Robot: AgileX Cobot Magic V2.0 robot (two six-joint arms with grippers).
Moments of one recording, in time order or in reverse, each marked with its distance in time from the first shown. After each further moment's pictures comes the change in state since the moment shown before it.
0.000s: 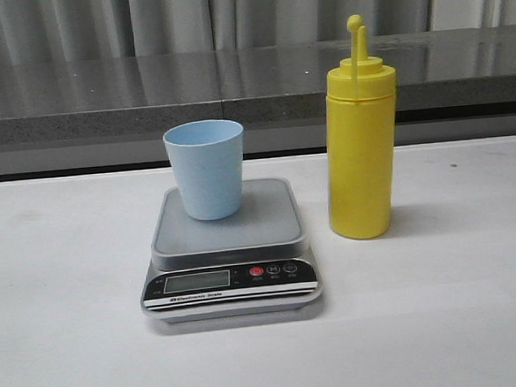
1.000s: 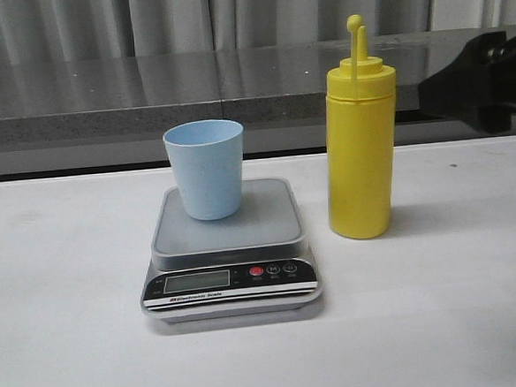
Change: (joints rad) left arm 0.000 0.000 0.000 0.000 -0.002 0.000; right arm 0.047 0.460 0.183 -0.164 -0.596 0.002
